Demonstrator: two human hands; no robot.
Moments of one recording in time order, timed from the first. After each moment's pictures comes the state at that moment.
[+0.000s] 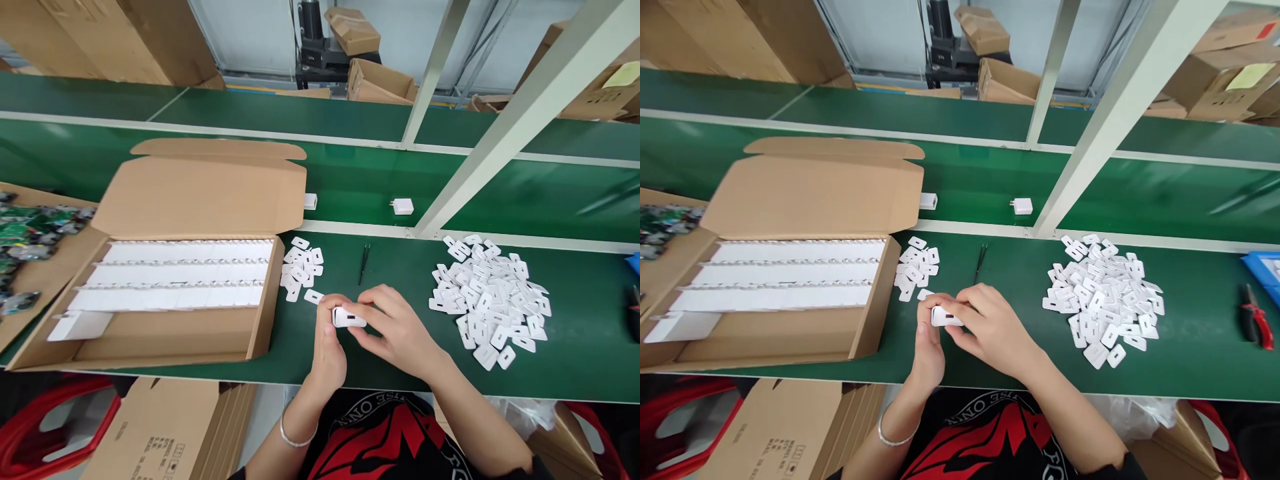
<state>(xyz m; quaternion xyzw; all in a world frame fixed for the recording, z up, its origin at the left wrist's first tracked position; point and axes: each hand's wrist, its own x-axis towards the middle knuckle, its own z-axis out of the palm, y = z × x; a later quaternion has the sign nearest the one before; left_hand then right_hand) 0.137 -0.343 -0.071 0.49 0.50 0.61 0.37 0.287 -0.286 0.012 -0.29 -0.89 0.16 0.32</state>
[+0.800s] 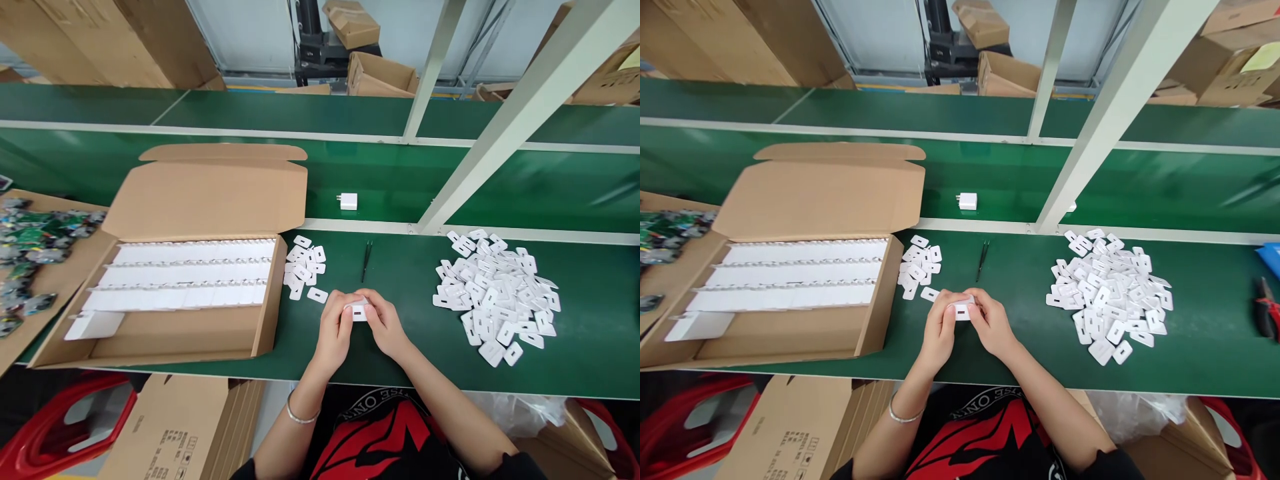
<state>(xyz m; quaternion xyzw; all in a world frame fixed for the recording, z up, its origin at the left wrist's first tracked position) 0.125 -0.323 -0.087 0.58 0.50 0.53 0.36 0.279 -0.288 -0.084 -0.42 -0.67 0.48 0.39</state>
